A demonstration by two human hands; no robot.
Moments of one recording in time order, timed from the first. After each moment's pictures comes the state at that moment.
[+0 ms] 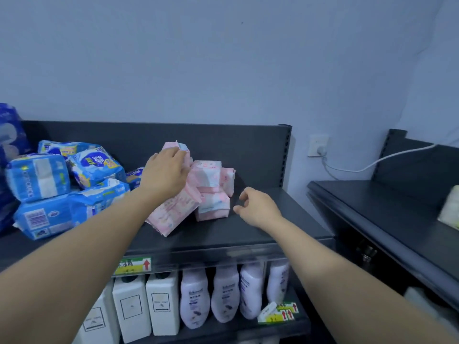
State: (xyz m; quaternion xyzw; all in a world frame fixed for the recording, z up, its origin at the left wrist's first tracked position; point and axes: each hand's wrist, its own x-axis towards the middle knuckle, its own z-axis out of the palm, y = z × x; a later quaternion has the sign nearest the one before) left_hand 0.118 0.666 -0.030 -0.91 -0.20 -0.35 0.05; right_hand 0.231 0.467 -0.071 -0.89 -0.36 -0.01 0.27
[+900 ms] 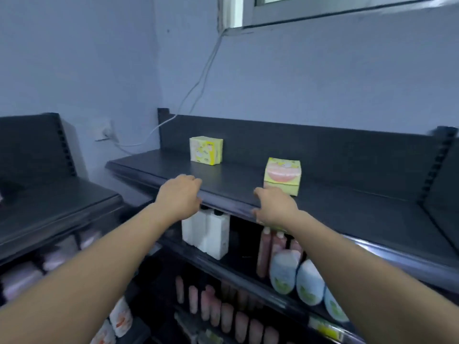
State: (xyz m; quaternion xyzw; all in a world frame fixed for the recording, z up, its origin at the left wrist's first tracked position) left_hand 0.101 0.205 -0.058 -0.95 0.23 -0.20 0.02; right_hand 0.043 -0.018 -0.071 -0.99 0.02 -0.11 0.03
